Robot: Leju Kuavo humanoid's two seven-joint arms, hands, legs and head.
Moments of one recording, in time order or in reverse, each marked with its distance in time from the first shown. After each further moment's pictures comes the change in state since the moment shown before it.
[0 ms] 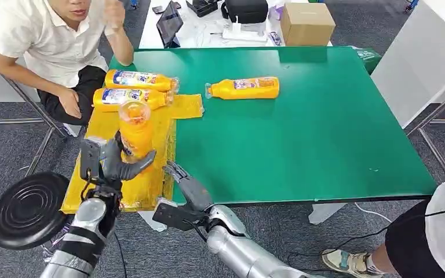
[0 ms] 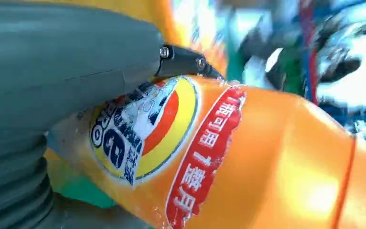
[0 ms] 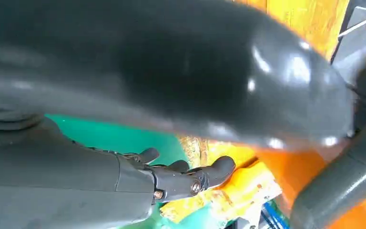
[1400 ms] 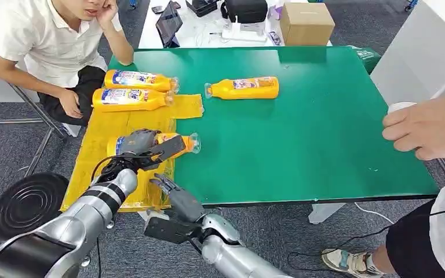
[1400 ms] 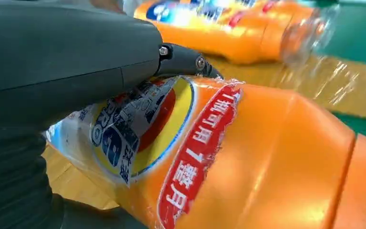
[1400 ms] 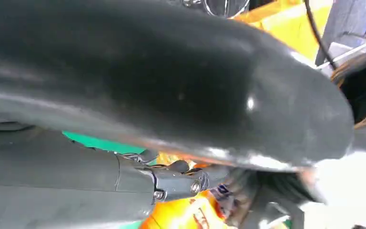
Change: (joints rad) left arm -0.433 -0.081 -0.129 0.762 -0.786 -0.067 0.337; right arm 0.044 0.001 0.106 -0.051 -0.061 0.057 0.003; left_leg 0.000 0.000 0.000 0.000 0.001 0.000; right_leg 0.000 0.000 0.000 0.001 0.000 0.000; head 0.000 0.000
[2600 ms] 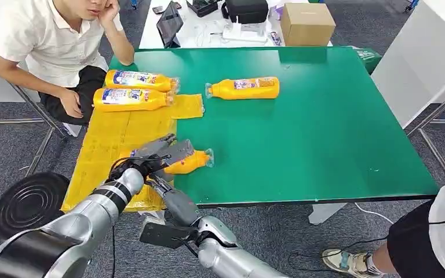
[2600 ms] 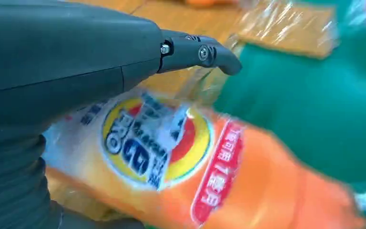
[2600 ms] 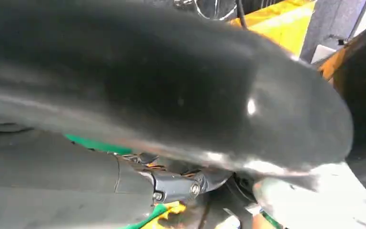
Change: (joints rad) left arm -0.016 -0.056 0.086 0.074 0.111 -0.123 -0.190; right arm -0.007 0.000 0.086 -0.004 -0.063 -0.047 -0.020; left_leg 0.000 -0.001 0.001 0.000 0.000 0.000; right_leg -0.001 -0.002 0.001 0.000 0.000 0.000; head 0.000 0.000
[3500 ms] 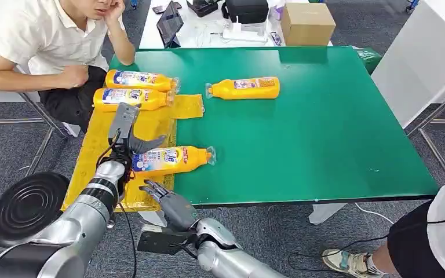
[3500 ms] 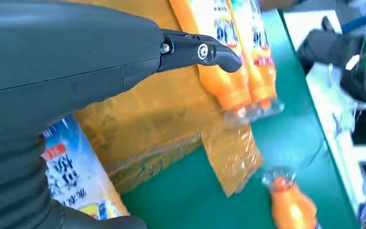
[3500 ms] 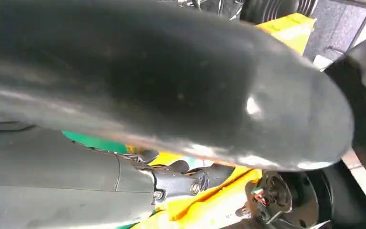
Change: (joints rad) left arm 0.050 0.017 0.268 -0.158 0.546 0.138 -0.143; right arm 0.003 0.000 0.028 0.000 0.039 0.014 -0.003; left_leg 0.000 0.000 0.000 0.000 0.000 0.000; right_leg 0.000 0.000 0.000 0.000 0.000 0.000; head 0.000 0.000
